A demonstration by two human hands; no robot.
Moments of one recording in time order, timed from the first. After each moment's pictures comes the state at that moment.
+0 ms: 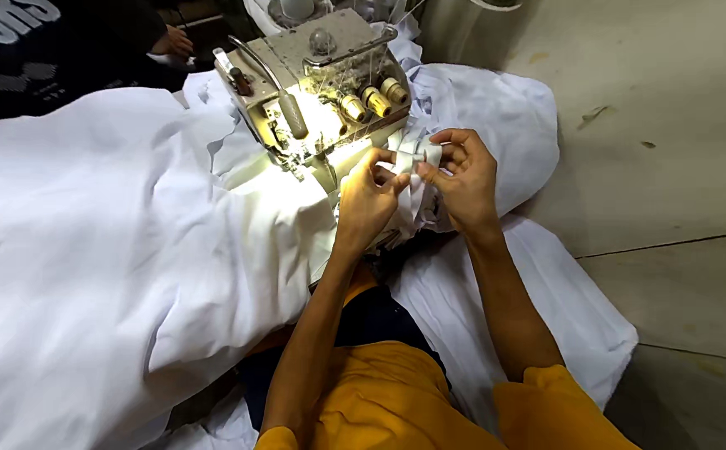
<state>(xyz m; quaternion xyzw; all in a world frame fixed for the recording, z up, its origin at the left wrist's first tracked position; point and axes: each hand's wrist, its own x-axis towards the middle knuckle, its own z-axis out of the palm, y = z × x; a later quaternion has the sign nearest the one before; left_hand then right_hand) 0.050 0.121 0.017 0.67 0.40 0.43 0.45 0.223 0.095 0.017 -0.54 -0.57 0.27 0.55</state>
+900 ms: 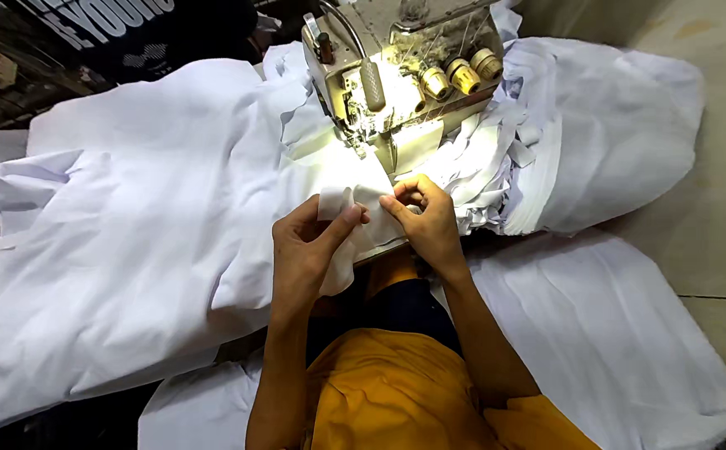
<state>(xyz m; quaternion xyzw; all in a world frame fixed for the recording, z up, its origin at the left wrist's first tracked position) -0.078 0.044 0.033 0.57 0.42 0.56 0.45 0.110 0.081 -0.023 -0.52 -0.60 0.34 0.50</state>
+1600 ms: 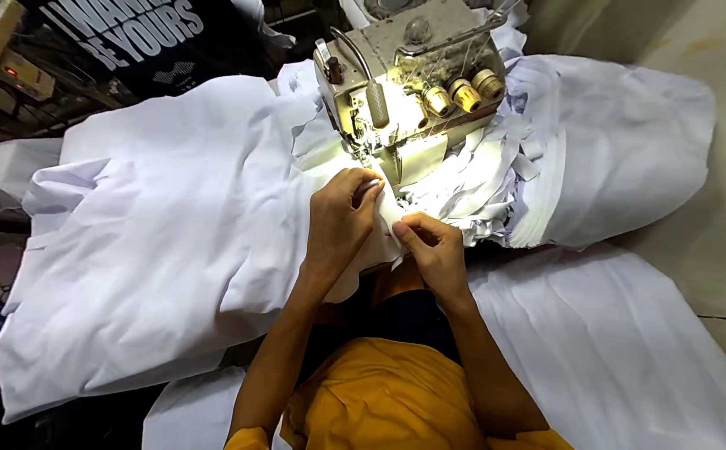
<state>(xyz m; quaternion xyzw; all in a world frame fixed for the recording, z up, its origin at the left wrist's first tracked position) -0.054 0.094 0.030 0.75 0.51 0.41 0.13 0.112 0.059 -0.037 -0.45 -0.57 0.39 0.56</state>
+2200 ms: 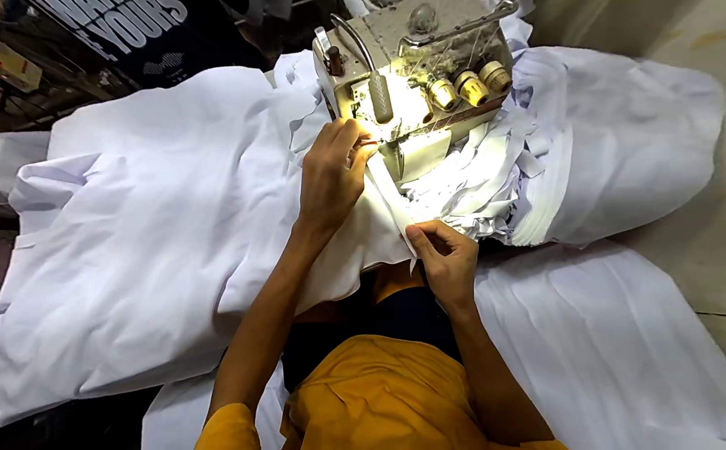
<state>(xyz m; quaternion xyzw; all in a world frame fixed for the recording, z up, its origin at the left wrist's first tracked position) -0.060 0.152 0.033 0.77 0.45 0.45 0.02 0.116 0.046 -0.049 -0.50 -0.55 0.32 0.59</state>
